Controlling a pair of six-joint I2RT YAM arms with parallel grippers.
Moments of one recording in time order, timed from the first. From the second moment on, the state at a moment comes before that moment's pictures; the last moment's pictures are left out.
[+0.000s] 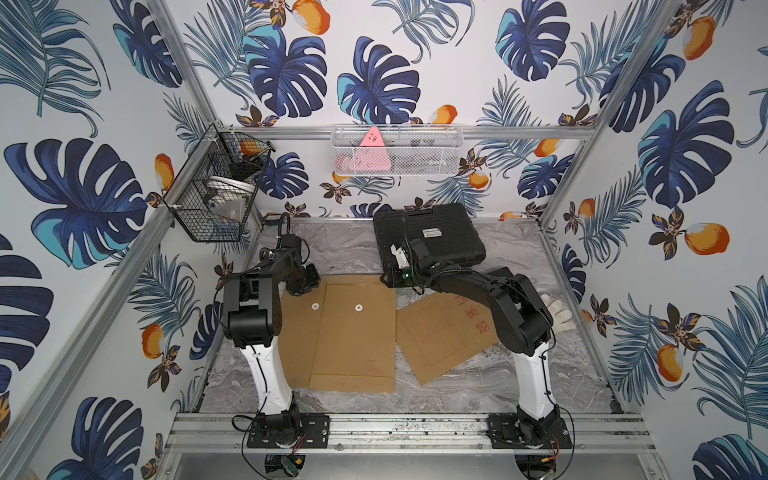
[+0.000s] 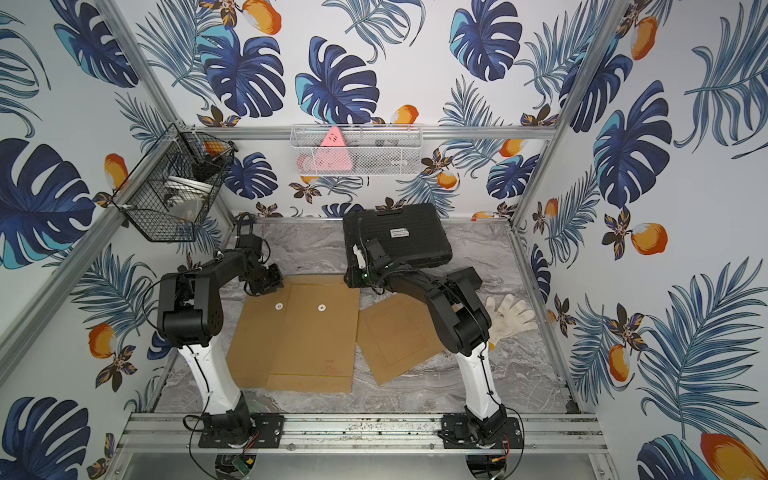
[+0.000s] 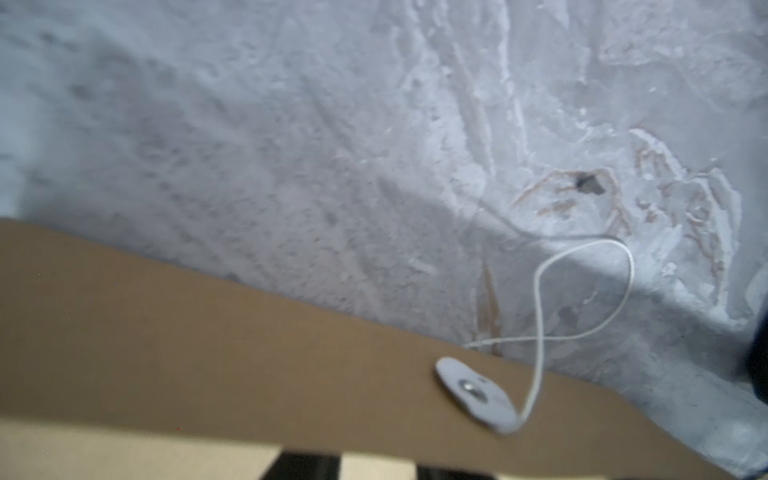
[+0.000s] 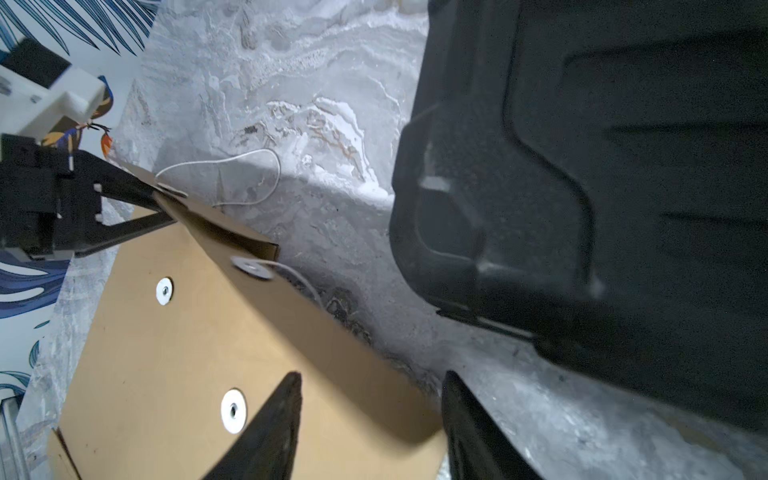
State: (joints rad) left arm 0.17 2.00 1.38 -0.67 0.16 -0.42; right arm 0.63 2.11 1.52 -0.20 -0.21 0.43
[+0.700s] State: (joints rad) left arm -0.17 1.46 1.18 -0.65 0.05 -0.37; right arm 0.61 1.56 1.11 -0.35 0.02 0.66
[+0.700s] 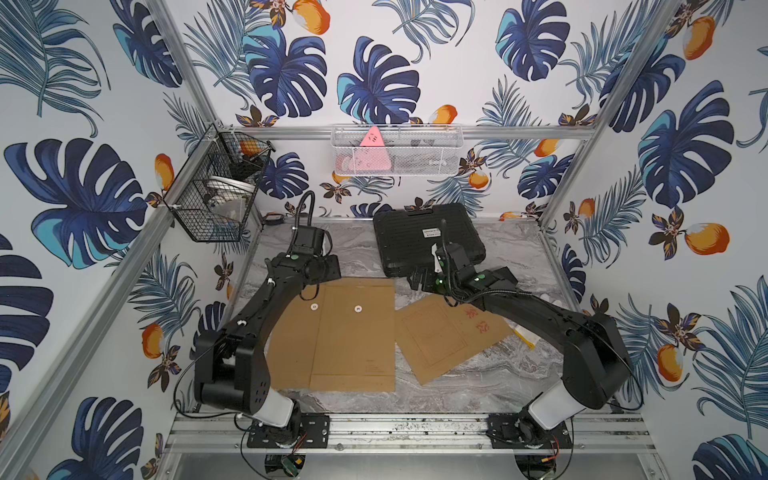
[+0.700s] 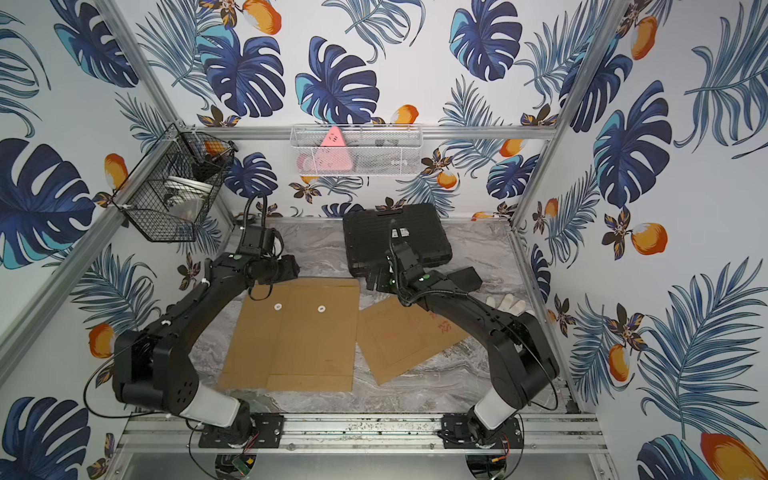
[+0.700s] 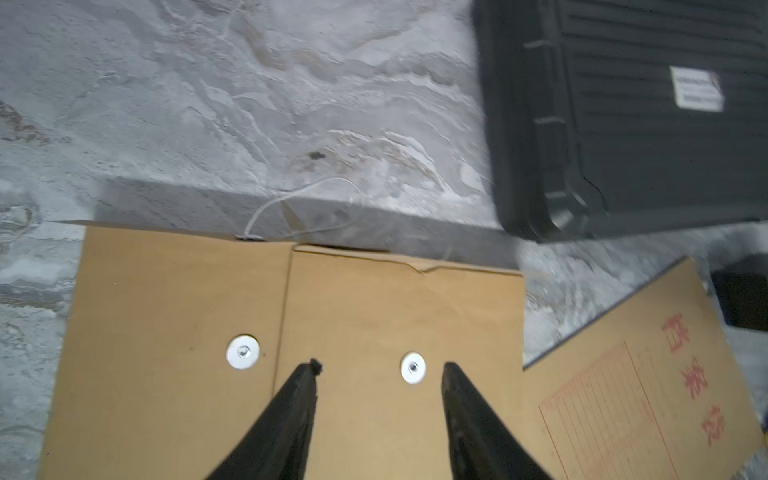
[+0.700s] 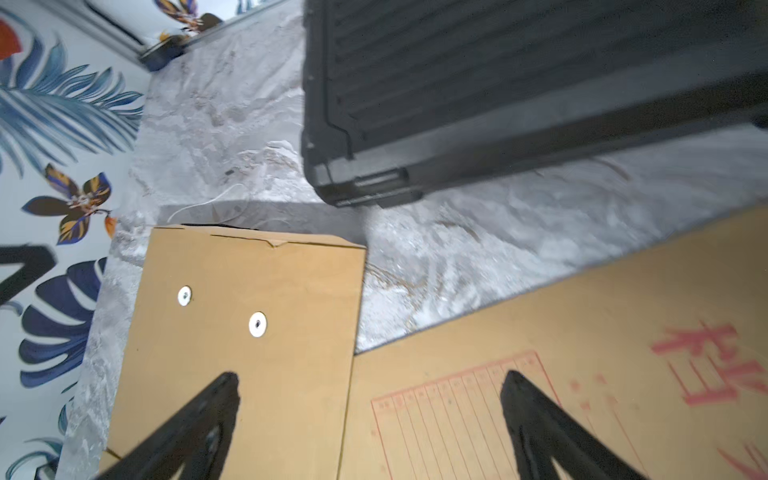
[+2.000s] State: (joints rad) left arm -0.78 2.11 1.49 -0.39 0.00 -0.36; right arm 0.13 0.90 0.47 -0.47 -0.21 0.78
